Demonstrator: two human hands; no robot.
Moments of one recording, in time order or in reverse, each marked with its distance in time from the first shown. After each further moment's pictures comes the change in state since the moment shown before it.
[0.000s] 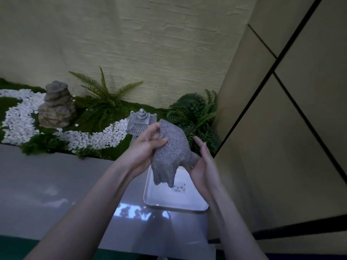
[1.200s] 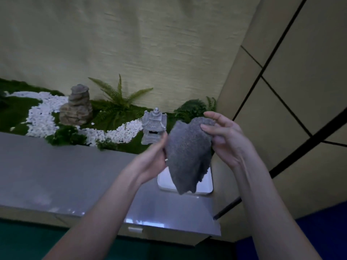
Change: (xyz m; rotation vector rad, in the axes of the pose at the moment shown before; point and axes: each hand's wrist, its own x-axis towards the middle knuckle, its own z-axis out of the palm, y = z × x) left_hand -0.173 0.003 -0.010 -0.121 -0.080 -0.129; right_hand -0.170 -0.028 0.121 -0.302 -0.100 -0.157
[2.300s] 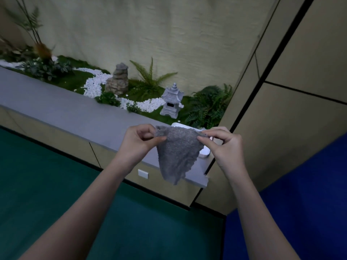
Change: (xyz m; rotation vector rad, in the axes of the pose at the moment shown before) left_hand -0.239 -0.159 0.170 0.628 0.564 0.535; right_hand -0.268 0.041 -0.133 -0.648 -0.053 -0.527
